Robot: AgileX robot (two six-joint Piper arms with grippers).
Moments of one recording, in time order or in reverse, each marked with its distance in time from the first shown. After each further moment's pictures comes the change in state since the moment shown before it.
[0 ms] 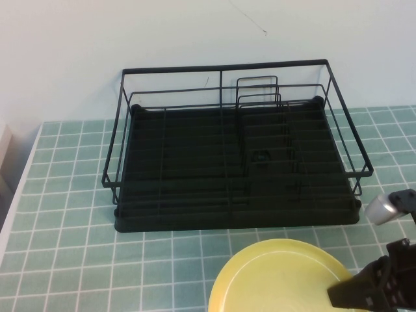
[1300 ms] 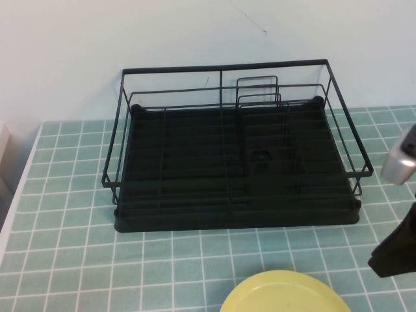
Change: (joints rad) right arm 0.000 -0.023 -0.427 -0.482 0.424 0.197; left arm 0.000 0.000 0.000 0.000 0.000 0.000
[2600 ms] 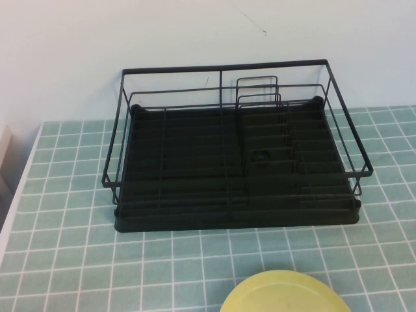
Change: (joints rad) right arm 0.000 -0.948 0.475 0.156 -0.422 0.061; left arm 0.000 0.000 0.000 0.000 0.002 0.000
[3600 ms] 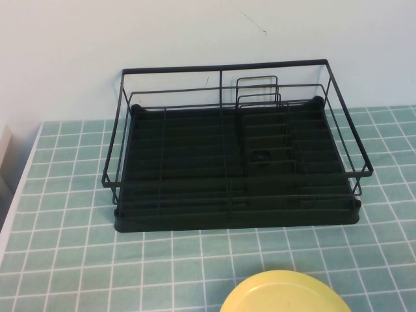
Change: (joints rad) right arm -0.219 -0.159 0.437 -0.068 -0.560 -0.231; left arm 0.000 0.000 0.000 0.000 0.000 0.000
